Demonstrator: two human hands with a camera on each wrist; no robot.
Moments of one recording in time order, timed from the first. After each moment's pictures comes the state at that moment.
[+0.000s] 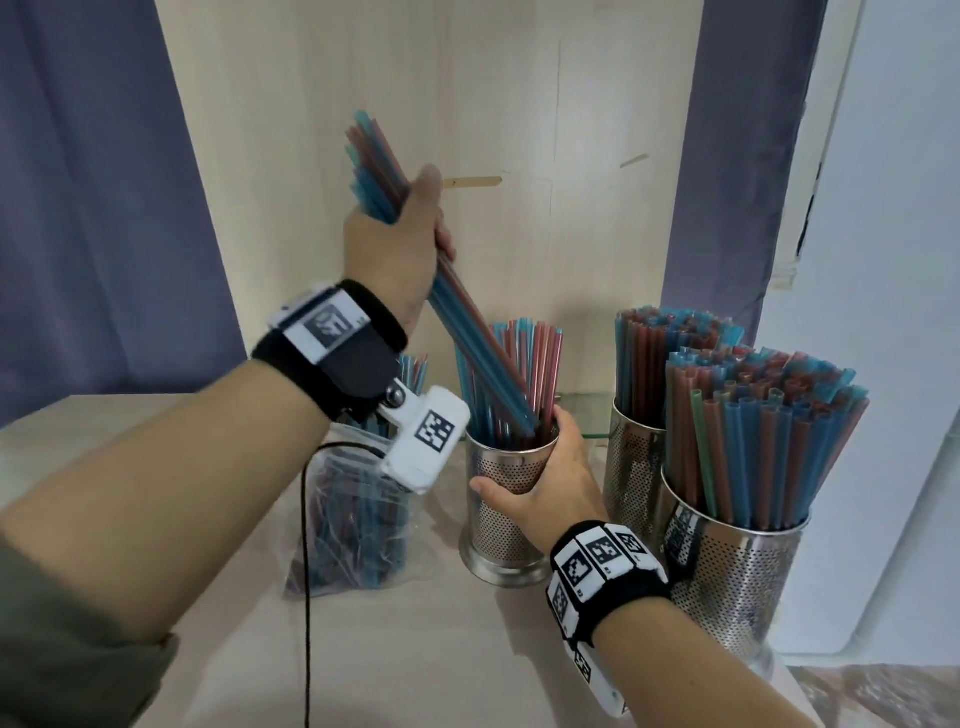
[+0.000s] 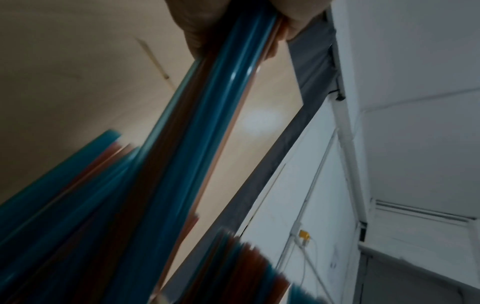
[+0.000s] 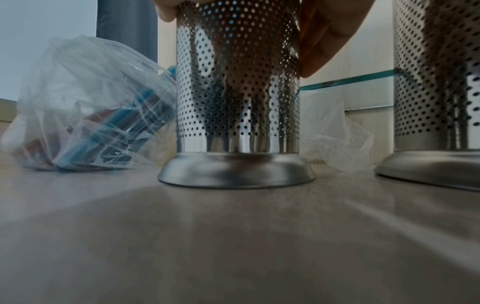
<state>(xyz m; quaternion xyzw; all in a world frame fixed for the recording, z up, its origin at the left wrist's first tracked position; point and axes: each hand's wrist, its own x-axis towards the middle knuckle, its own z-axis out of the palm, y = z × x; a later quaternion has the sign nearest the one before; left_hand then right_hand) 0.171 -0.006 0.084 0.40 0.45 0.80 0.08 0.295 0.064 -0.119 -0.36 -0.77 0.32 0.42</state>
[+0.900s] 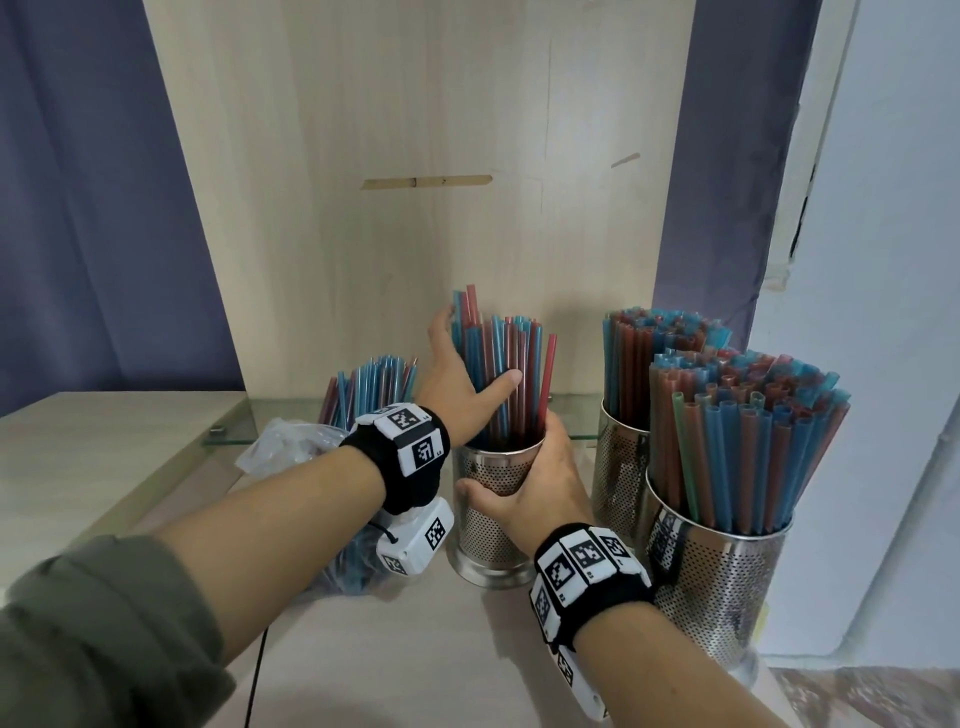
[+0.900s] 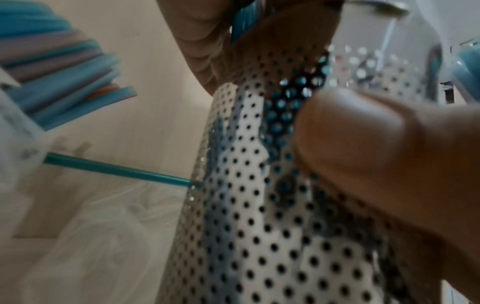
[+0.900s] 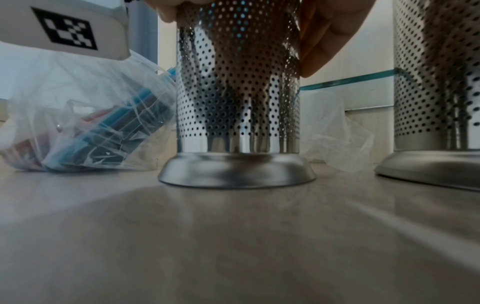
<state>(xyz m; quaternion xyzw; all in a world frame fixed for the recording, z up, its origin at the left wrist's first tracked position) 0.168 0.038 -0.039 0.53 0.67 0.52 0.05 0.291 0.069 -0.126 -0.37 -0.77 0.30 0.42</state>
